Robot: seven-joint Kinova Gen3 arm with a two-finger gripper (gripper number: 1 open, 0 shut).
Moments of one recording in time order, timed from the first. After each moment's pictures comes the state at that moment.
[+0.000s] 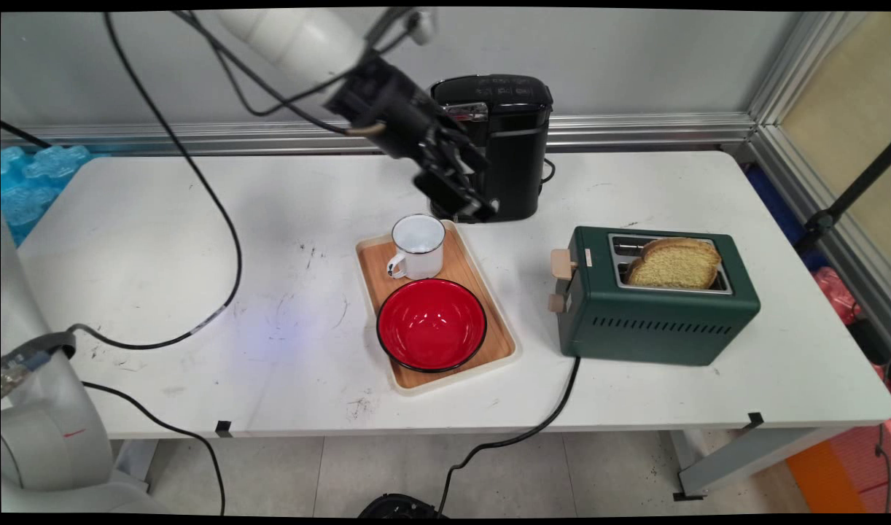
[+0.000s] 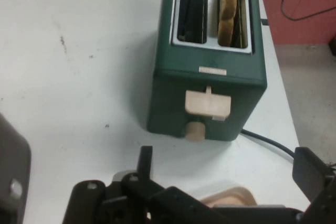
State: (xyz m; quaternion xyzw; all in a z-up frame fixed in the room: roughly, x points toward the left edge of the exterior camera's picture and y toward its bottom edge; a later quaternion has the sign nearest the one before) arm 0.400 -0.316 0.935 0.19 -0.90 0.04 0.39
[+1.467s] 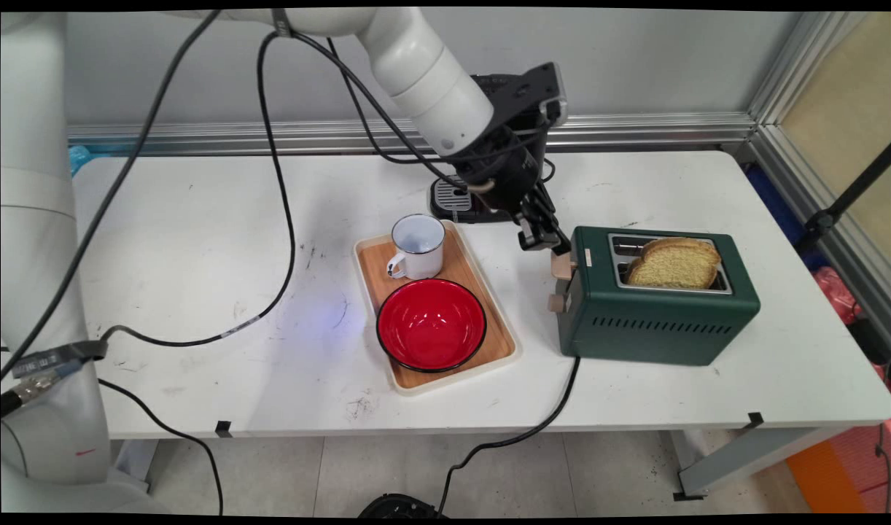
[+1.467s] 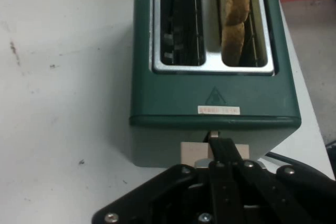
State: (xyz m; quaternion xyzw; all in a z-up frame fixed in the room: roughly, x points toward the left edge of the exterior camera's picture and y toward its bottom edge) arm 0.285 -0.357 0.885 0.14 -0.93 0.02 0.34
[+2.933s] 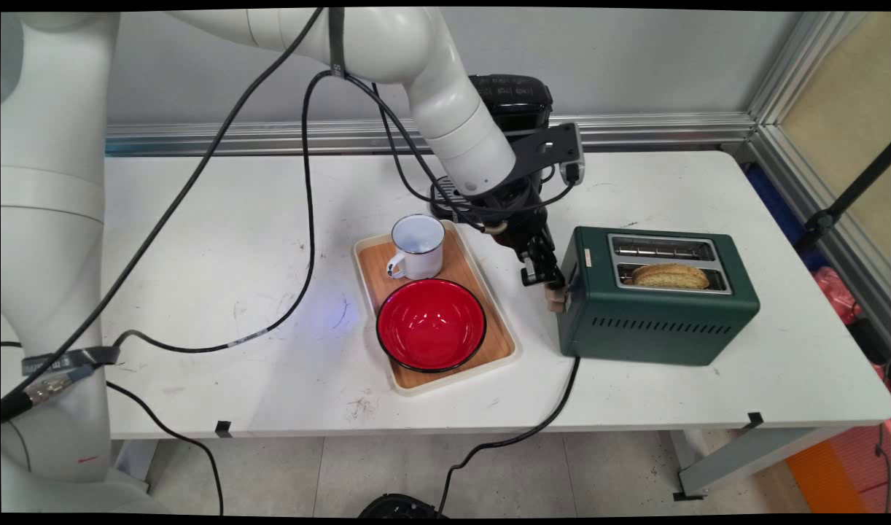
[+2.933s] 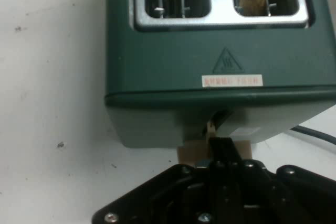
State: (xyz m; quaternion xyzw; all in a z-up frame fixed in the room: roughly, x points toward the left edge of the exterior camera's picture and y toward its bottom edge) arm 0.254 -0.365 0.835 0.13 -0.95 0.01 0.28
